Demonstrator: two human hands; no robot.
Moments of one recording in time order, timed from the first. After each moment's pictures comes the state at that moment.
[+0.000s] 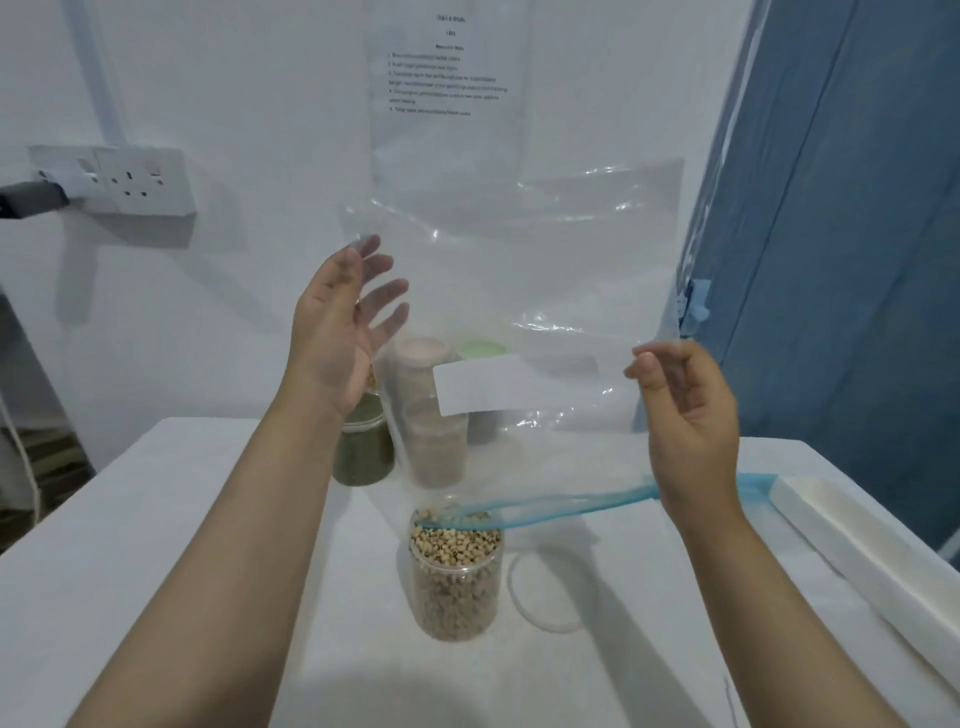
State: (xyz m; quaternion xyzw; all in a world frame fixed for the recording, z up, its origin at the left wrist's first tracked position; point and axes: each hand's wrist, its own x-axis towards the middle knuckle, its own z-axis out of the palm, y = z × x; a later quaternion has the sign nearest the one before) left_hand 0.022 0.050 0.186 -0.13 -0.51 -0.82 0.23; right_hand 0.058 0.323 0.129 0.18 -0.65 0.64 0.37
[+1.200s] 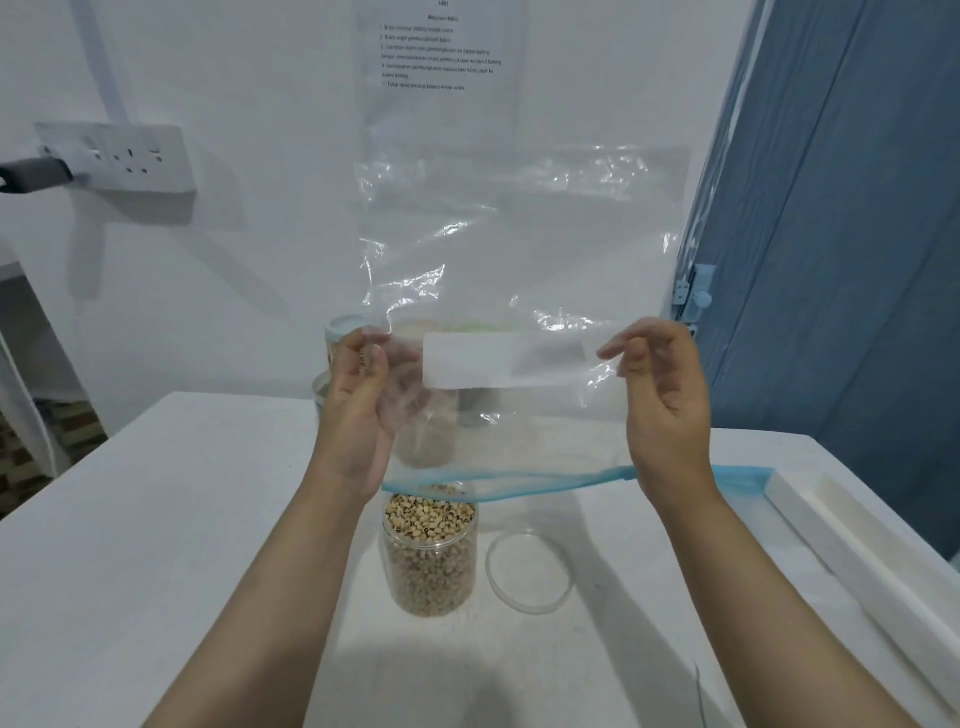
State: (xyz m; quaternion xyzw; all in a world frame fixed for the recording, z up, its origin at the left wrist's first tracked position) left_hand 0.055 0.100 0.104 -0.16 -0.46 -0.85 0.18; right_hand 0.054 0.337 0.126 0.23 -0.64 0.65 0.32
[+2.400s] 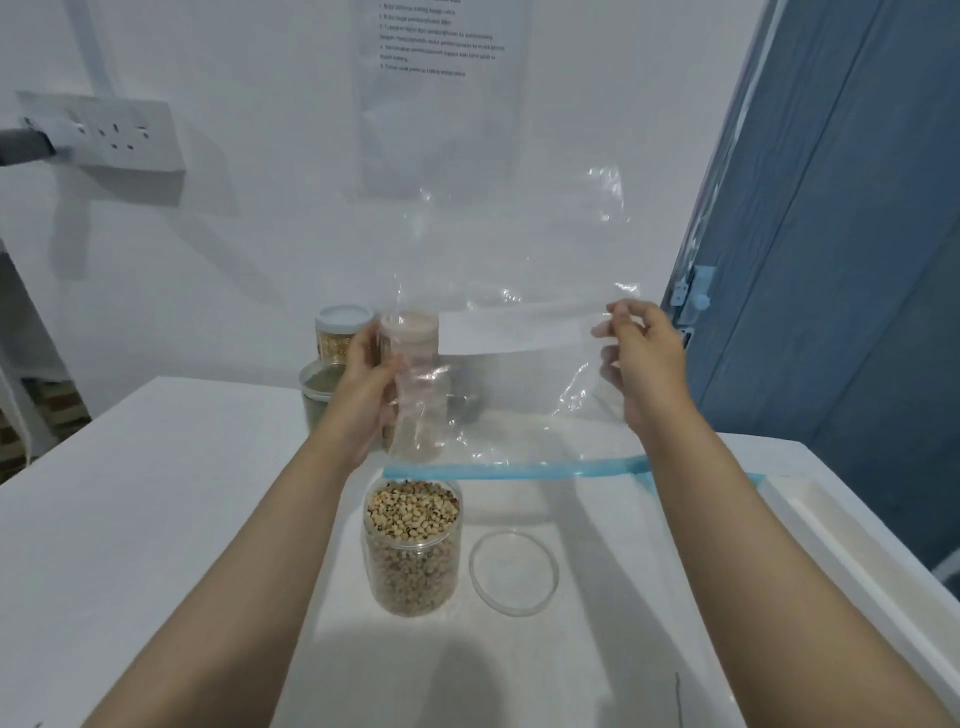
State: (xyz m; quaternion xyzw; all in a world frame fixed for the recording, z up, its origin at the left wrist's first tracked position) left_hand 0.000 0.087 0.086 -0.02 -0.58 -0.81 0.11; right_hand -0.019 0.348 0.148 0.01 -0.66 0.73 0.17
